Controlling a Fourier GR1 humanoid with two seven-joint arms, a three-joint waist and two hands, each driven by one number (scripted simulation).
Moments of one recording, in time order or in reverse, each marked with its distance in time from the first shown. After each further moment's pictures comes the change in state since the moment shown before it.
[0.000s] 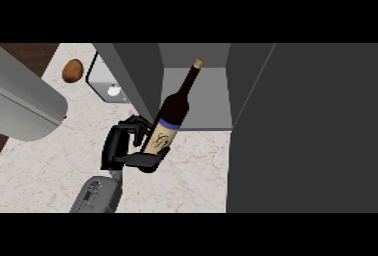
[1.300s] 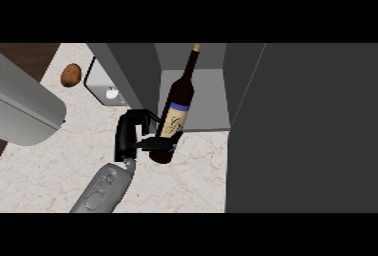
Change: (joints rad) left arm -0.119 0.081 -0.239 0.022 -0.033 0.466 0.279; right arm 0.037 -0.007 -0.028 0.015 -0.026 0.072 -0.055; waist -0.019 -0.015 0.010
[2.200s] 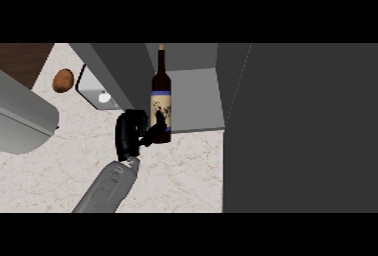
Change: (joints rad) left arm -0.033 -0.007 -0.014 0.066 -0.111 0.180 0.072; right arm -0.015 0.003 0.016 0.013 -0.020 0.021 -0.022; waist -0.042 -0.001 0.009
